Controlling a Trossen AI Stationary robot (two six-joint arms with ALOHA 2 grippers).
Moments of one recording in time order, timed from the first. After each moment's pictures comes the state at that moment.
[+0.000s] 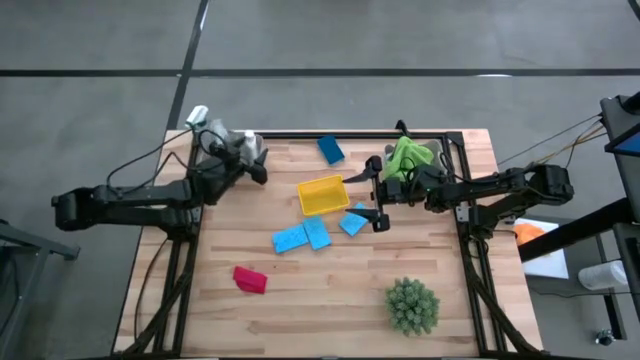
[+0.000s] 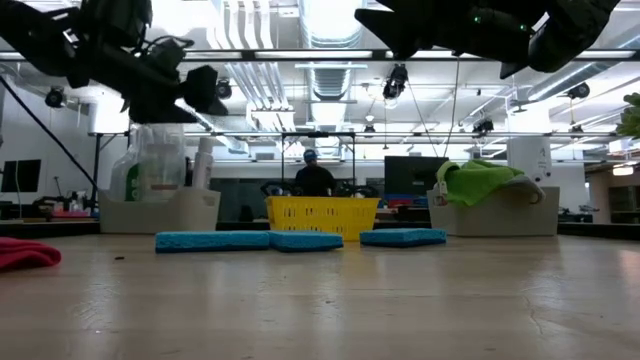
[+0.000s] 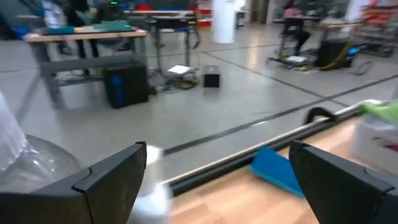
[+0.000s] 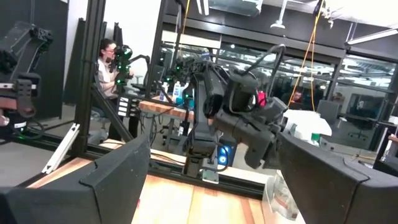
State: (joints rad) left arm 0.35 0.92 0.34 0.42 -0.67 -0.11; right arm -0.13 1.35 0.57 0.99 -0.26 -0.13
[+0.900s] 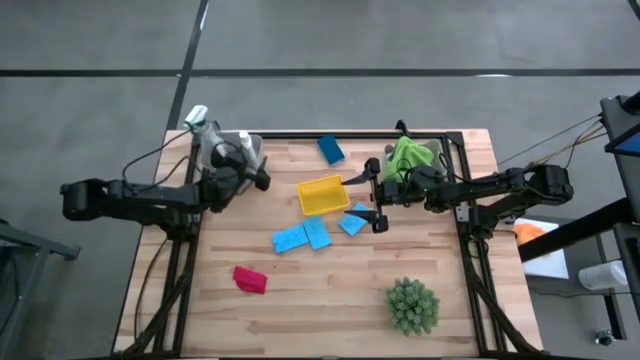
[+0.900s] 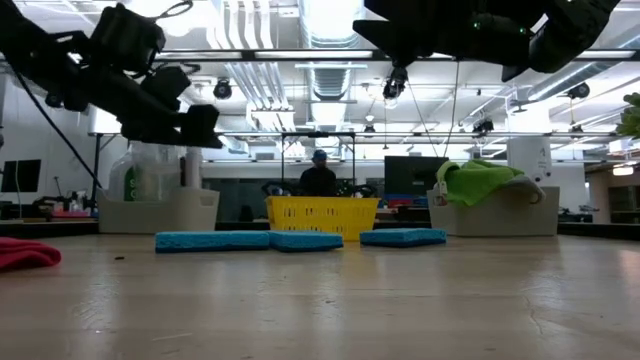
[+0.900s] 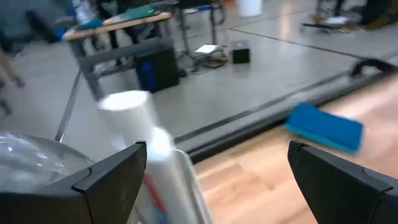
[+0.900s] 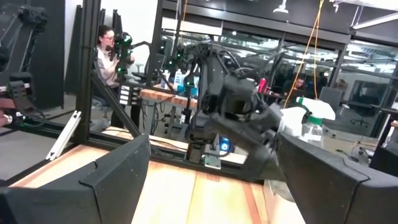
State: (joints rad) left arm 0.28 1.07 0.27 0.48 -0.84 -0.09; right arm -0.13 1.35 0.57 0.94 -0.26 -0.13
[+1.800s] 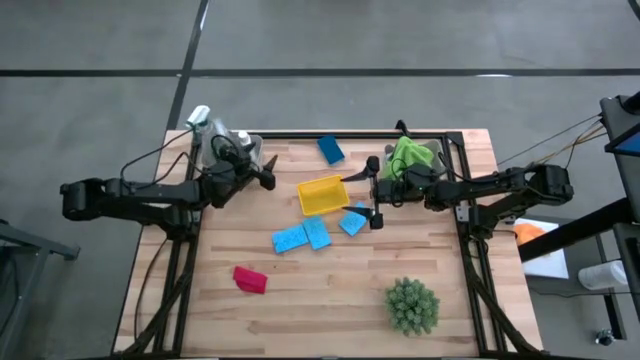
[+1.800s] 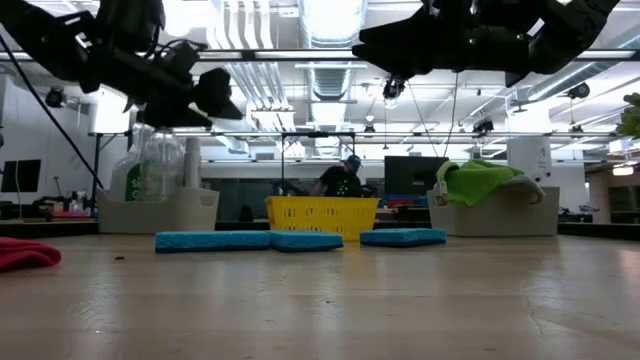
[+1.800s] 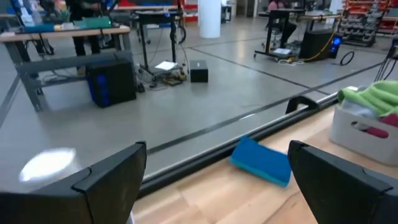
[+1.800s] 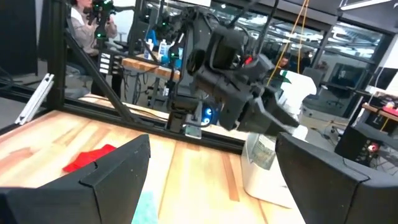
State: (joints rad) left arm 0.27 1.06 0.36 0.52 -0.67 -0.11; right arm -0.15 1.35 0.57 0.83 -0.20 -0.22
